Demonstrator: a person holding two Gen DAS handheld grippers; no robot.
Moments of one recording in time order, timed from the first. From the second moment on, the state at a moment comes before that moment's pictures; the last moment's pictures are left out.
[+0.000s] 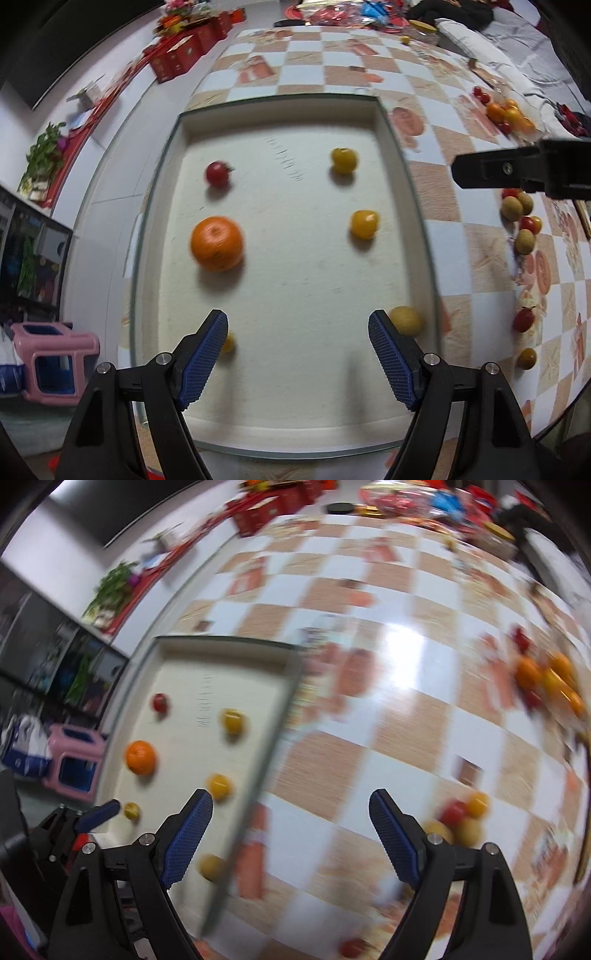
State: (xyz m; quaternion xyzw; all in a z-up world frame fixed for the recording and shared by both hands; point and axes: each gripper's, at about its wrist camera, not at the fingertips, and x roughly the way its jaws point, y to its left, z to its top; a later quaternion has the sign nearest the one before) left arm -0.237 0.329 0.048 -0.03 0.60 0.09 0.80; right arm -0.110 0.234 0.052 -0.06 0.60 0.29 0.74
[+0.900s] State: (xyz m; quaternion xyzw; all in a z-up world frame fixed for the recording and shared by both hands) left arm -0.222 0.162 0.040 0.01 0.61 -0.08 0.79; right arm -0.117 0.083 0.010 -0.09 0.64 0.23 0.73
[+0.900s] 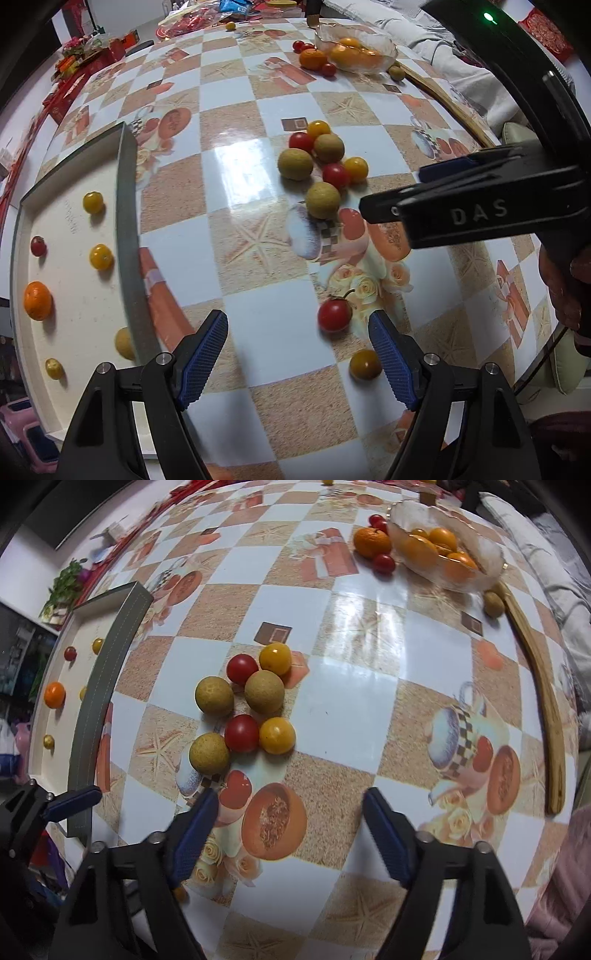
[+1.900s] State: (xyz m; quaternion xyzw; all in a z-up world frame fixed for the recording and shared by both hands) left arm -0.203 0.150 0.018 0.00 0.62 -0.03 0.79; right arm -0.095 0.086 0.010 -0.09 0.61 0.28 0.73
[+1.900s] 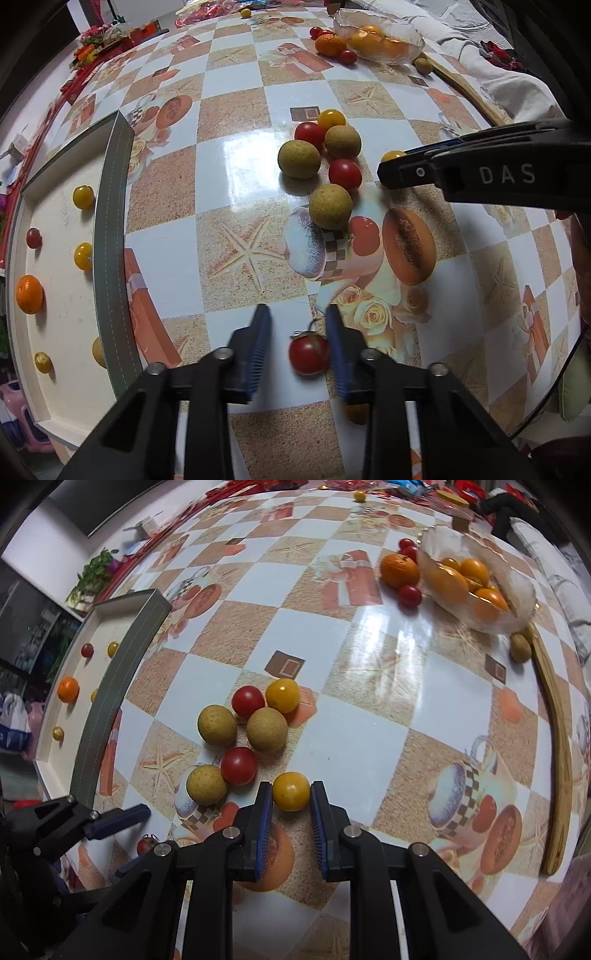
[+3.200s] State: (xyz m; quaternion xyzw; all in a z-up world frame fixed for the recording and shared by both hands) left arm -0.215 0.153 0.018 0.03 0.63 -0.05 0.77; right arm -0.107 0.059 0.022 -0.02 0.63 0.25 0.74
